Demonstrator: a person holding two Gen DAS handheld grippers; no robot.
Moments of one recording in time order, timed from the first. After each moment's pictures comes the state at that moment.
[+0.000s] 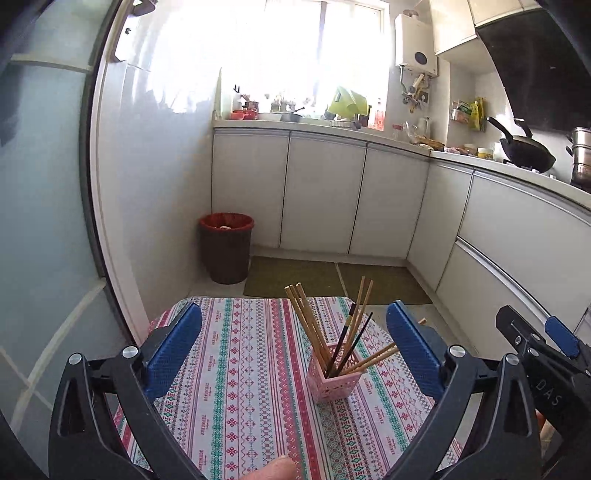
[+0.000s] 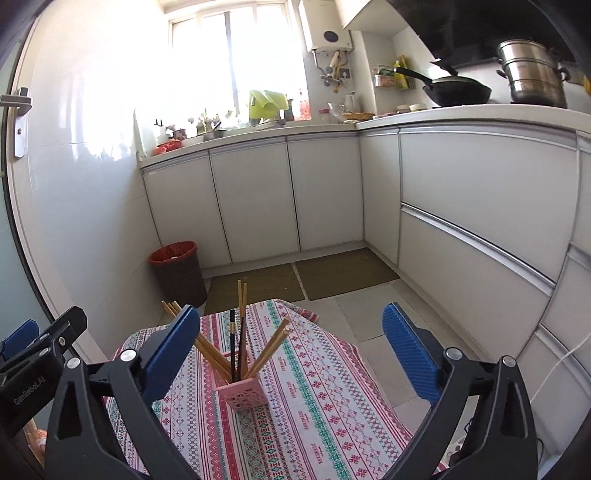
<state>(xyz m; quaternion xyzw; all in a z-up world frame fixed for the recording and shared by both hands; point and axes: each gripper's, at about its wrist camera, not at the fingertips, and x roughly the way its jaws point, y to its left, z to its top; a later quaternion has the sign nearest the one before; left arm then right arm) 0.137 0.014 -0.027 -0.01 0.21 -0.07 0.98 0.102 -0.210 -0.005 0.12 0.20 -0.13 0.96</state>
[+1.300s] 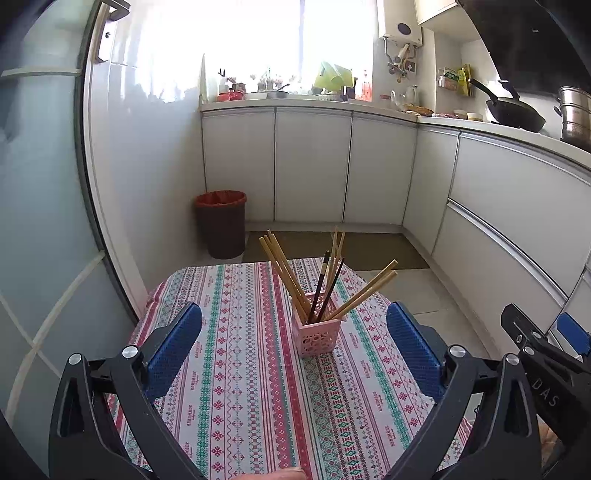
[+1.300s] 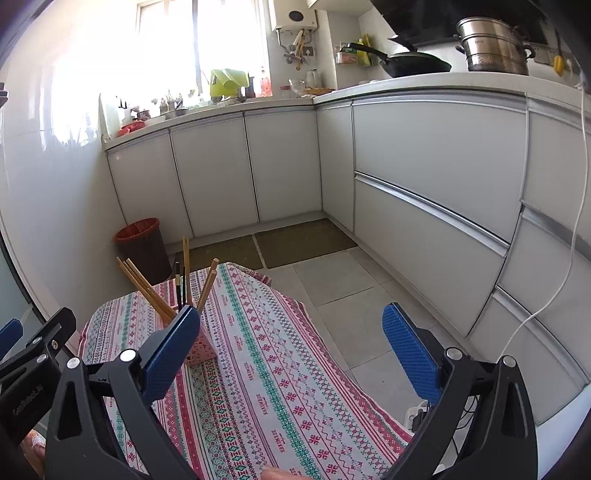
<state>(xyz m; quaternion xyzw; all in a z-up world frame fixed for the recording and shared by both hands) 0.095 -0.028 -0.056 0.02 0.25 -0.07 0.97 0.049 -0.236 -0.034 0.12 0.26 -0.18 0.94</state>
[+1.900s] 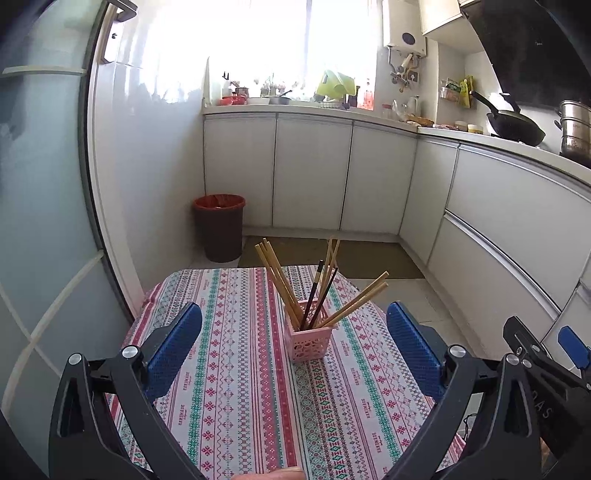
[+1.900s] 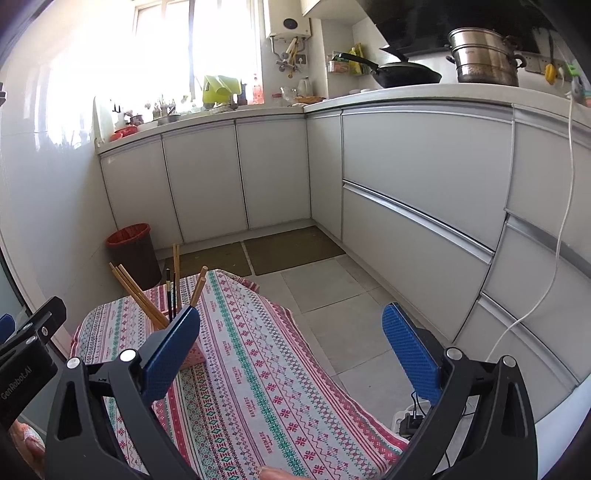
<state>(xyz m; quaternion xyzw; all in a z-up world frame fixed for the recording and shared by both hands) 0.090 -0.031 -0.049 0.00 0.24 -0.07 0.97 0.037 -0.242 -0.025 0.11 0.25 -0.21 0.94</state>
